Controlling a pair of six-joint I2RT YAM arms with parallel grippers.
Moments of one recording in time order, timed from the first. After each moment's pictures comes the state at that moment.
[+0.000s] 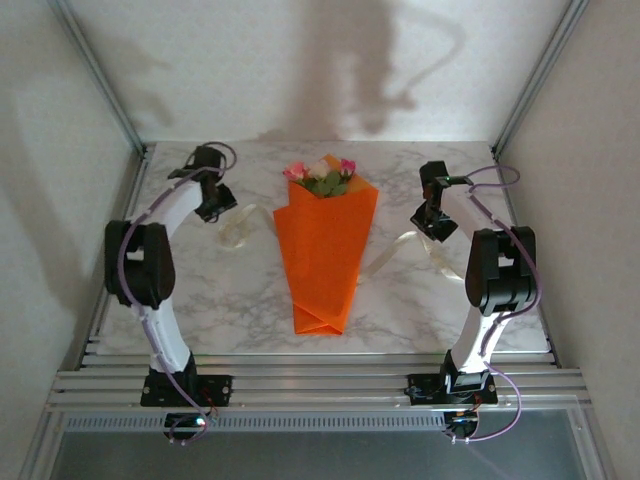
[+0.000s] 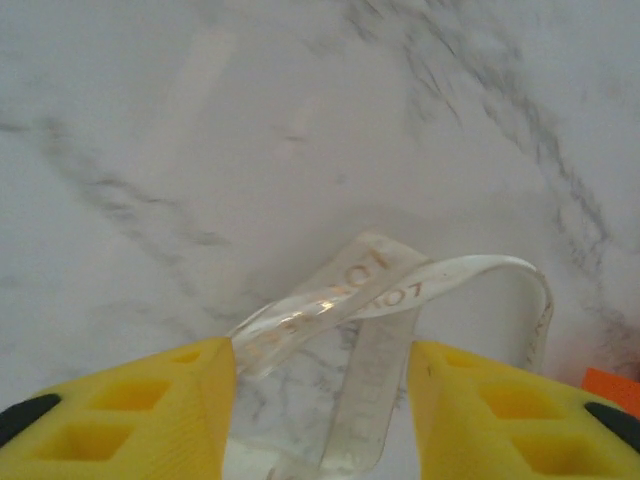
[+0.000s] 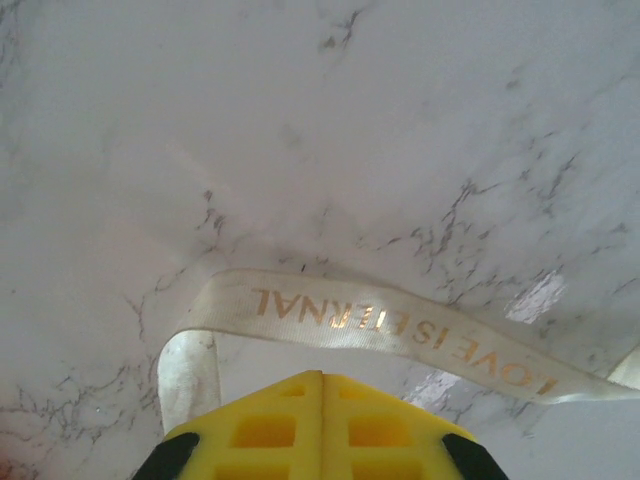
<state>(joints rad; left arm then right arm) -0.08 1.96 1.51 -0.71 -0.07 -0.64 0.13 1.85 1.40 -0.91 0.15 0.88</state>
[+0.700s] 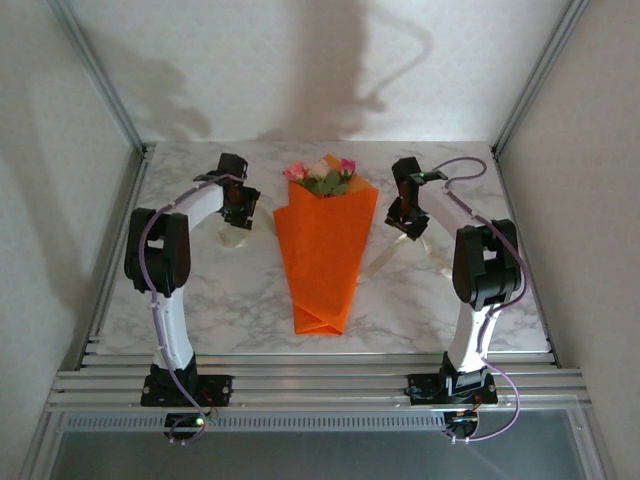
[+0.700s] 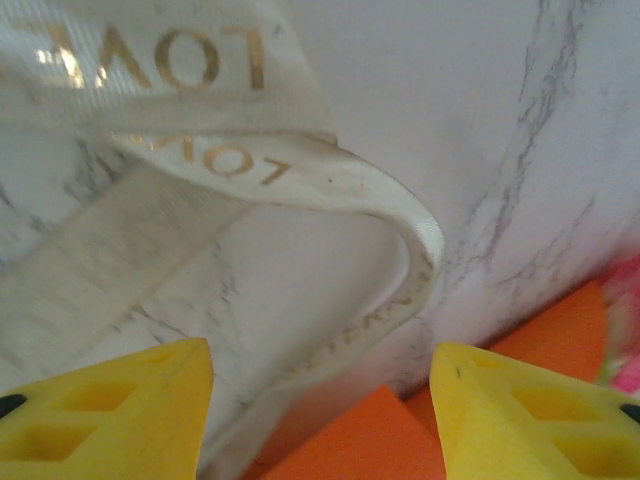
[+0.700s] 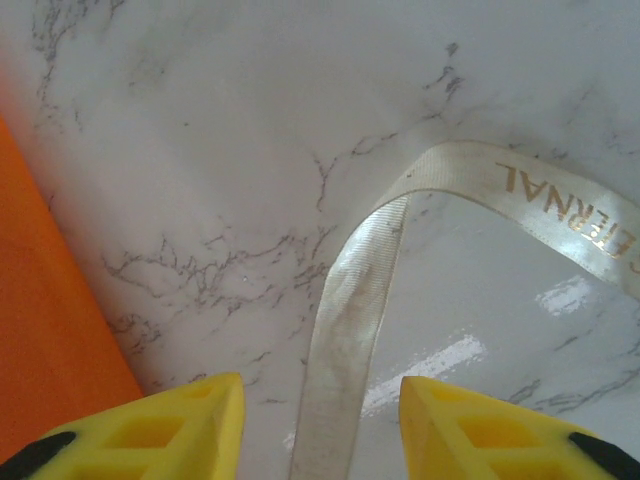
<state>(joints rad) -0.15 2.06 1.52 -0.58 0.15 -1.56 0.28 1.93 1.50 -0.93 0.05 0.84</state>
